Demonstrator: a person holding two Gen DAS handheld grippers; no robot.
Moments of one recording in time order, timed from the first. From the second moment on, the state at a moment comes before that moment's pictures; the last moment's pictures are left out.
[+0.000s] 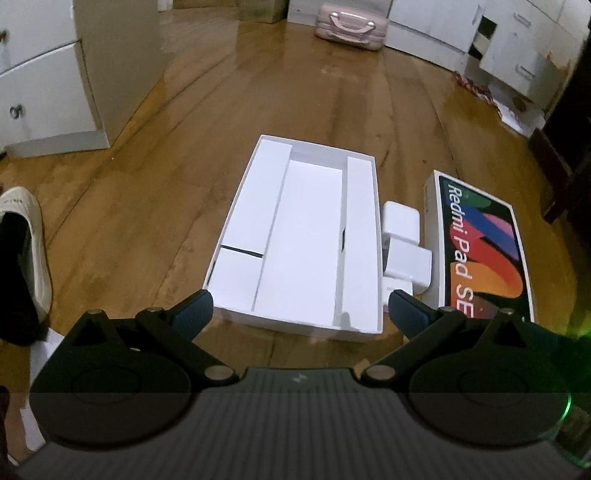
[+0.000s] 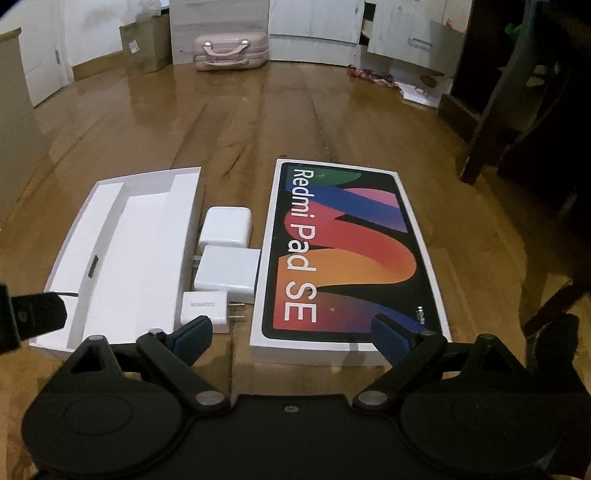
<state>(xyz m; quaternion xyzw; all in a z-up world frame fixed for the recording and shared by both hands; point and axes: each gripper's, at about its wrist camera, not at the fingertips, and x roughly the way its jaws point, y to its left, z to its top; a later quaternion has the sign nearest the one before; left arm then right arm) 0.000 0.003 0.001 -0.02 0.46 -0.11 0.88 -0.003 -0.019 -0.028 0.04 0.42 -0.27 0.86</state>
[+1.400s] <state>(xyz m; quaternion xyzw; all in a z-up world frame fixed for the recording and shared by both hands) -0.005 -0.015 -0.001 0.04 0.46 -0.13 0.88 -0.016 -0.038 -0.017 0.08 0.41 -0.24 0.88</state>
